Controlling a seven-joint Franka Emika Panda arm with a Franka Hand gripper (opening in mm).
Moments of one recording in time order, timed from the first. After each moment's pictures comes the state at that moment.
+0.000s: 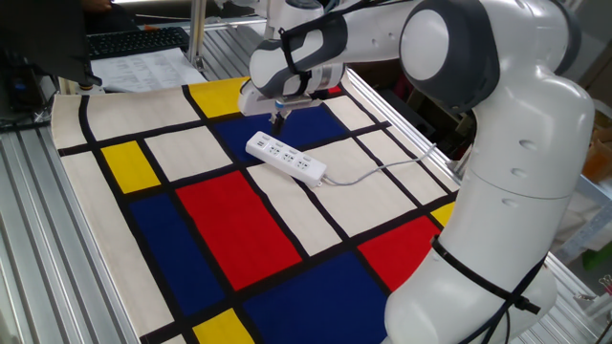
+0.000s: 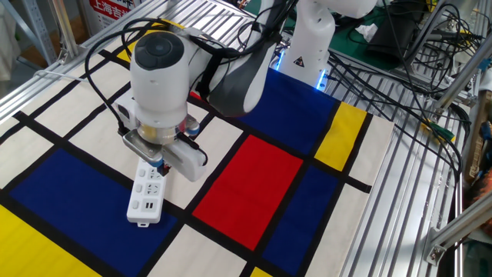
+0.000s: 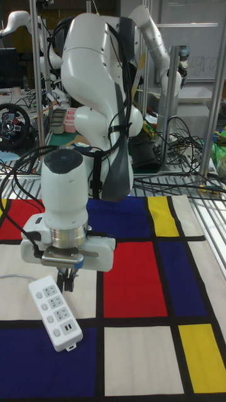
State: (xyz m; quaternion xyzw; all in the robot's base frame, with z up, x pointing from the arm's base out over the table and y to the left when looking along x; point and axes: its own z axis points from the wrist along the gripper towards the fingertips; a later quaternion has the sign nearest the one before) arm 0.588 -0.087 0.164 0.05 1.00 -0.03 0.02
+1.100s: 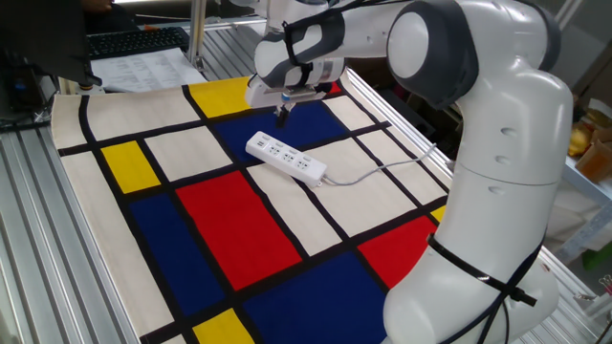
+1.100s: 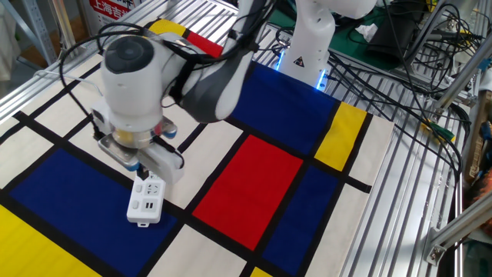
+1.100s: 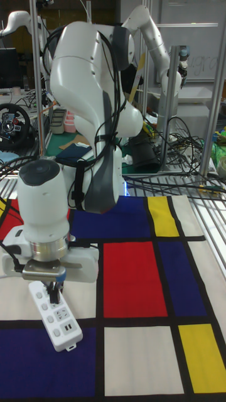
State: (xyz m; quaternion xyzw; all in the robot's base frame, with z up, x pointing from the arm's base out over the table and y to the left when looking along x) arm 0.616 -0.120 0.155 0.04 1.00 -0.02 0.02
